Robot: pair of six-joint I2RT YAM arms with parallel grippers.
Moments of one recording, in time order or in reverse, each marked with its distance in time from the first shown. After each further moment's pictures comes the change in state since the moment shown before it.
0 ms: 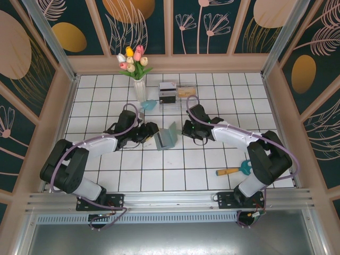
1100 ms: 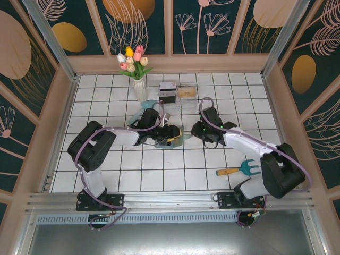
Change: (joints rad) left arm -0.178 0.331 0.225 0.171 0.168 0.020; right arm -0.092 -0.194 -0.116 -0.007 0.022 0.007
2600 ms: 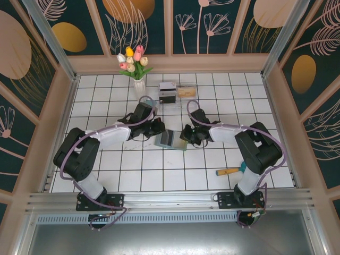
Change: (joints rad) left arm 0.057 -0.172 0.040 -0.399 -0.325 0.146; right arm 0.039 0.337 0.056 0.192 -0.244 0.058
